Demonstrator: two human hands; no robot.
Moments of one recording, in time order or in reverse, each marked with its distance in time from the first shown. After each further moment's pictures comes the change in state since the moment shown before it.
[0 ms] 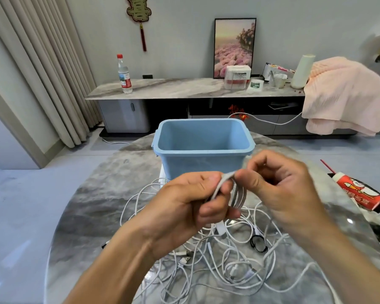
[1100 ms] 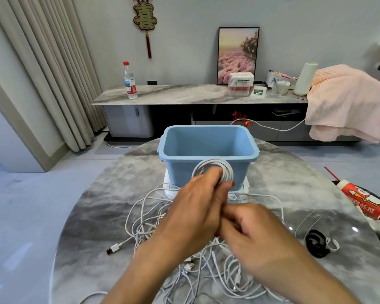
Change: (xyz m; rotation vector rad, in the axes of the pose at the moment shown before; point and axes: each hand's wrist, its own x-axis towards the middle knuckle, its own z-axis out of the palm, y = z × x) left_hand 0.006 -0.017 -0.012 1.396 0.395 0.497; right_hand -0.026 -0.023 0.035 -0.699 -0.325 0.149
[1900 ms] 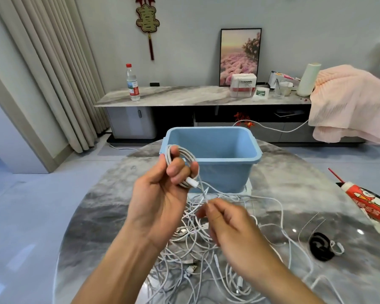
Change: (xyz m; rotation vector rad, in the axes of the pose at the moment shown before) left_hand 0.016 -0.006 -0.031 -1.733 0.333 -0.500; right_hand 0.015 0.007 0.043 0.460 0.034 0.057
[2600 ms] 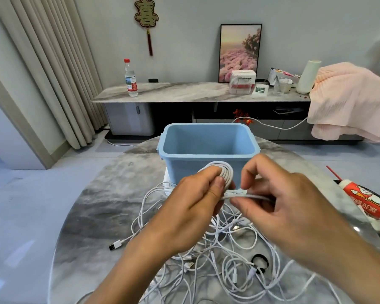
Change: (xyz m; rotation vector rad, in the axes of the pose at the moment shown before) left_hand -0.014 -0.025 0.006 1.390 -0.387 0.195; right_hand -0.014 -0.045 -0.077 -0.402 0.040 -0.285
